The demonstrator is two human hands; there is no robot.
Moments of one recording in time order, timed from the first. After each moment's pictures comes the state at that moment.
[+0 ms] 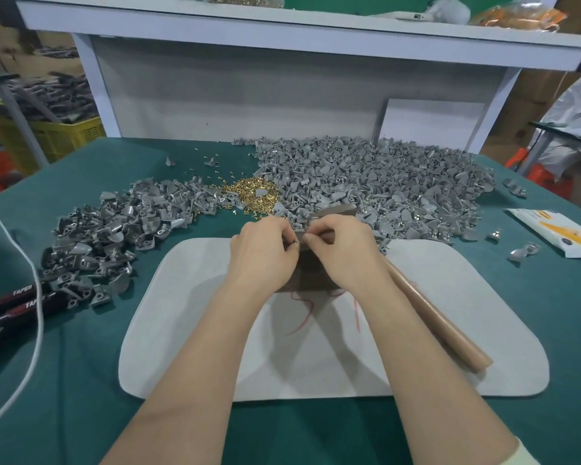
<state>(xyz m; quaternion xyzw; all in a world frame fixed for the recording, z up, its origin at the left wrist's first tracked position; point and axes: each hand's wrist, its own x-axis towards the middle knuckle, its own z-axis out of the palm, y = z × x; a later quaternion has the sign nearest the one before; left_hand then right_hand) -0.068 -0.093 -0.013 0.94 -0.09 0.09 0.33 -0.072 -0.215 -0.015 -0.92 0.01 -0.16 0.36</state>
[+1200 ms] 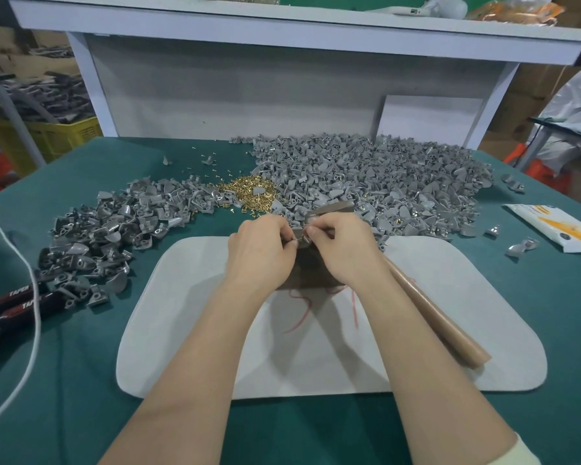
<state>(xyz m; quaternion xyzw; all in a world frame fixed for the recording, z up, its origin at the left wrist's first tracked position) -0.068 -0.094 -0.014 0.94 -0.09 0.10 0.33 -0.070 -0.218 -0.017 -0.91 0.00 -0.17 0.37</state>
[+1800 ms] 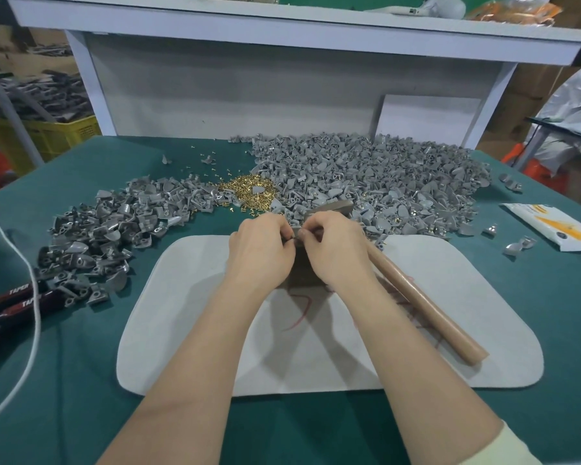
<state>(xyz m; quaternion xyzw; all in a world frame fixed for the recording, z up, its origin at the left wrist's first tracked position) -0.066 -0.094 -0.017 0.93 -0.09 0.10 0.33 -0.070 -0.206 -0.019 -0.93 0.03 -0.19 0.32</state>
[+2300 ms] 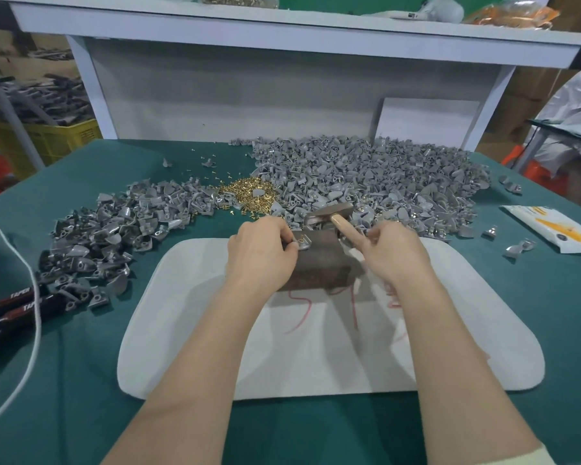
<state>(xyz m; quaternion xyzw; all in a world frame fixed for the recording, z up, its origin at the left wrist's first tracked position) -0.068 -0.094 -0.015 0.94 -0.08 0.10 0.32 -0.076 -0.269 -0.013 -0.95 0.19 -0.10 0.21</state>
